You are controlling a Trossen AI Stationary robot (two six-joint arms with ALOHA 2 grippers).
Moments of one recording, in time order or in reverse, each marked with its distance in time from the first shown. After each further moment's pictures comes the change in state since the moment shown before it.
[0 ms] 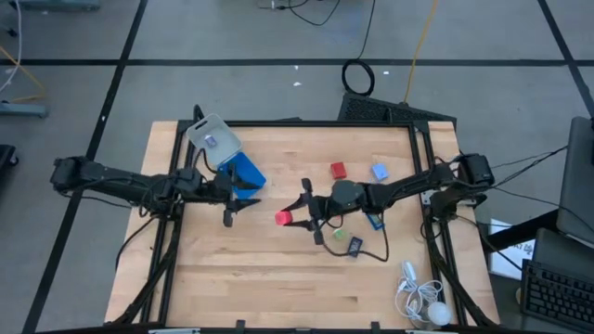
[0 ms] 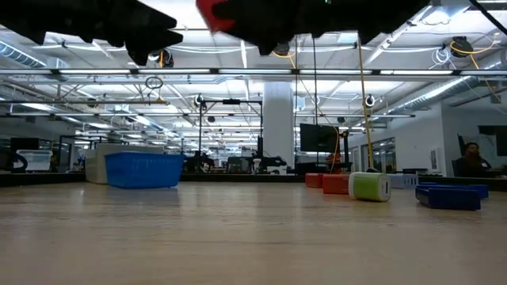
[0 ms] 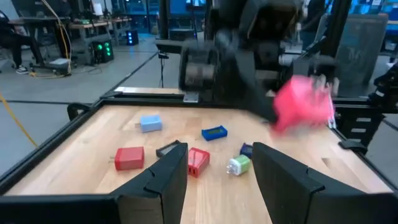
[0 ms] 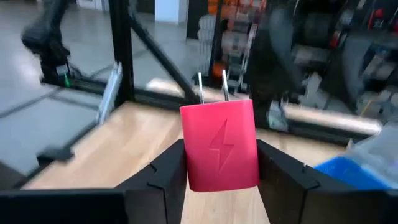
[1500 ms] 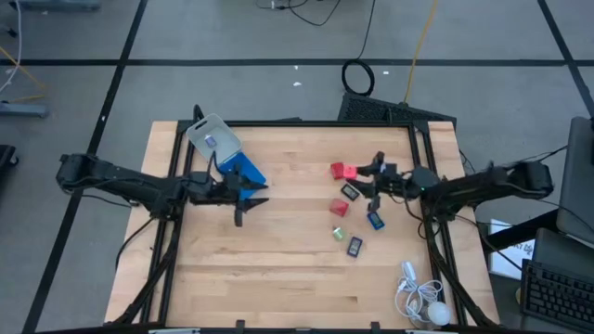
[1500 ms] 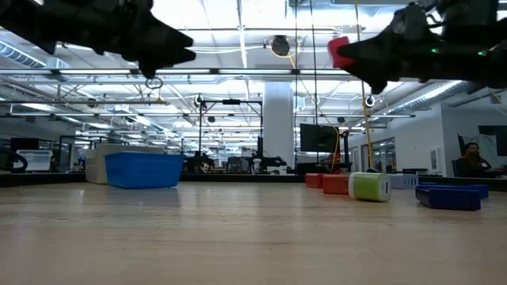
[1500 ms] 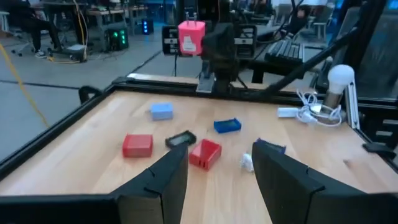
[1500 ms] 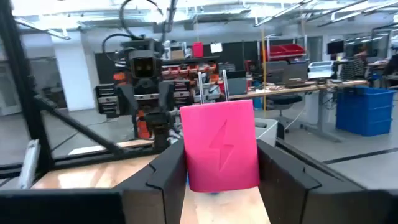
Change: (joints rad) left arm -0.001 0.173 0.000 0.142 -0.057 -0.042; right arm -0.224 -0.643 -0.827 0.495 0.179 0.207
